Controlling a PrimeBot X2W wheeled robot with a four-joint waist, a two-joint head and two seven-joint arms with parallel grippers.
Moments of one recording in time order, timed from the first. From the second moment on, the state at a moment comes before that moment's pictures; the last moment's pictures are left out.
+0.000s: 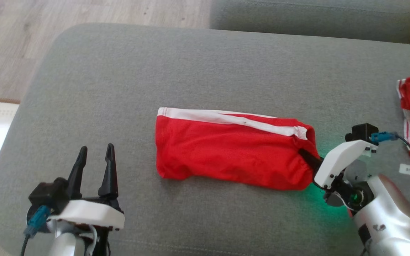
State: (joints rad) left arm -0.03 0.05 -0.09 0.20 -0.27 -0.06 -0.26; right arm -0.44 -0.19 0.27 0.75 0.82 0.13 0.43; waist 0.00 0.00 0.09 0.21
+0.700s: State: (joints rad) left arm -0.03 0.05 -0.10 0.24 -0.27 -0.08 -0.26; right arm -0.44 -0.38 0.15 0.53 1.07 0.13 0.86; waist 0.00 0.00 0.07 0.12
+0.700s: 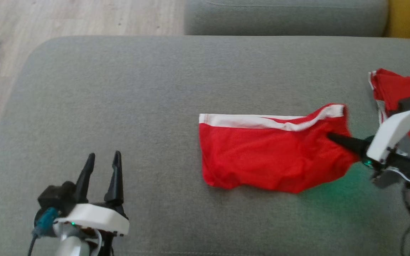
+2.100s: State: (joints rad) left arm -0.05 0.05 -0.15 0.28 -0.31 -0.06 -0.26; right arm -0.52 -0.07 0.00 0.41 1.28 0.13 0.83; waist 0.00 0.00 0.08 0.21
